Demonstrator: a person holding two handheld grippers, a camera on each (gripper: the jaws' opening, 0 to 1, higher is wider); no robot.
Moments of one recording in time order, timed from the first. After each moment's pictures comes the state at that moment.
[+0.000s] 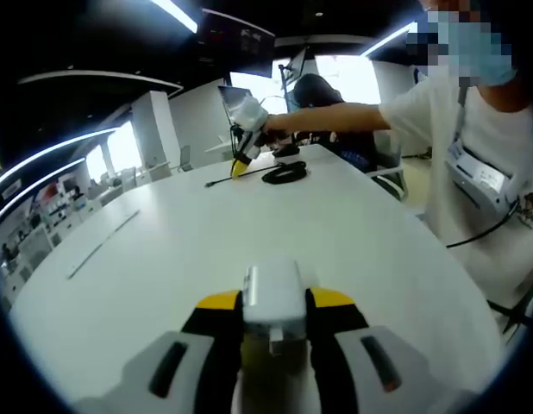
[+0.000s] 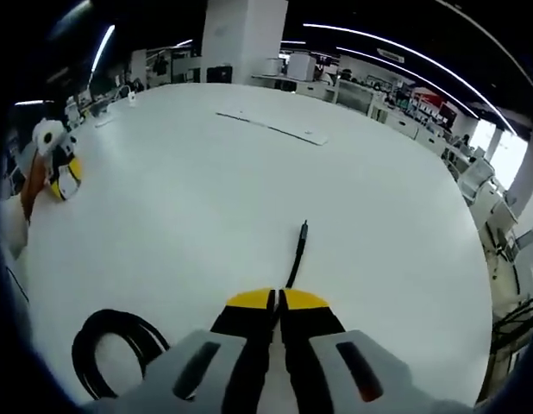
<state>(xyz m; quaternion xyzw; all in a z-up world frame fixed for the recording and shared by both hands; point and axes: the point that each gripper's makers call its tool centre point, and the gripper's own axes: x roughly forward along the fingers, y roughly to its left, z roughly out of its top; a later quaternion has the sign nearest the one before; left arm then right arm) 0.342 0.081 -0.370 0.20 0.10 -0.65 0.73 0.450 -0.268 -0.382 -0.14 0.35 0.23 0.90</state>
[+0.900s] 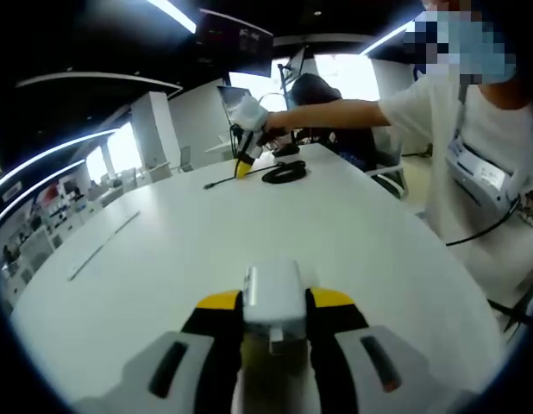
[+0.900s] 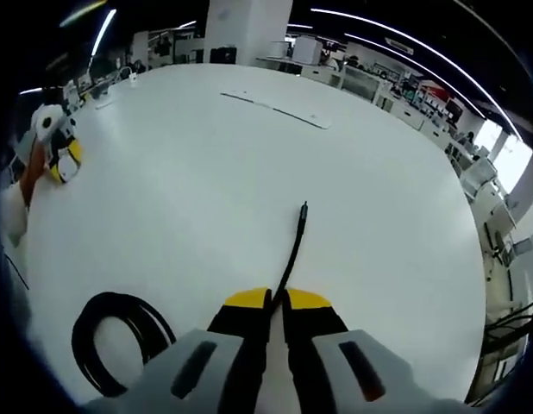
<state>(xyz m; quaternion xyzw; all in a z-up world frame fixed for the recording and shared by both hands) 0.344 0.082 -0.370 0.21 0.09 -0.65 0.73 0.438 -0.268 -0.393 -0.20 0.39 0.24 0.87</state>
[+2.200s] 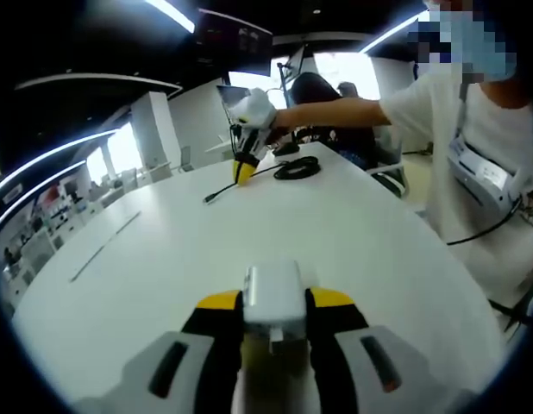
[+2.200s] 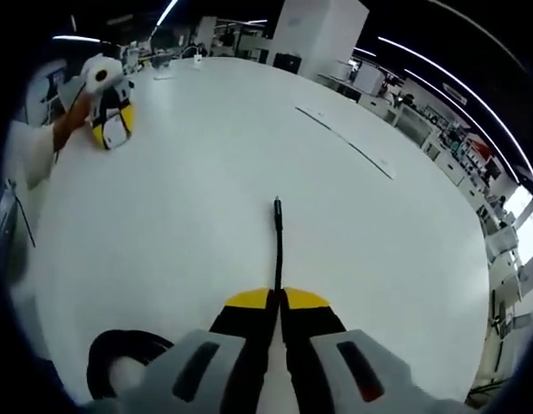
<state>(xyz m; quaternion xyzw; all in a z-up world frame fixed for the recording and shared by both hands) 0.341 0.080 -0.371 0.21 0.09 -0.65 0.73 0.422 -0.197 -0.384 -0.27 0.33 0.35 0.83</state>
